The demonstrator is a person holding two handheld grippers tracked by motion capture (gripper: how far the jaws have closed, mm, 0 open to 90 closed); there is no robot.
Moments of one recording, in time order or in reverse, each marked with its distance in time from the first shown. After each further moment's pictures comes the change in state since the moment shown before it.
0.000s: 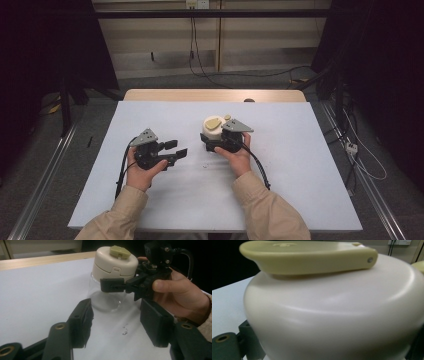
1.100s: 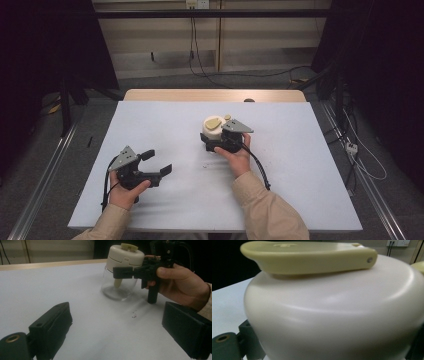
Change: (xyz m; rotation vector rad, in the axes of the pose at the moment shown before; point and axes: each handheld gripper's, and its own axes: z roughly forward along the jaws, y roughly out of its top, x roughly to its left) left arm 0.001 -0.045 -0.043 -0.115 0.081 0.006; right arm 0.001 -0.001 0.000 -0.008 -0.007 0.001
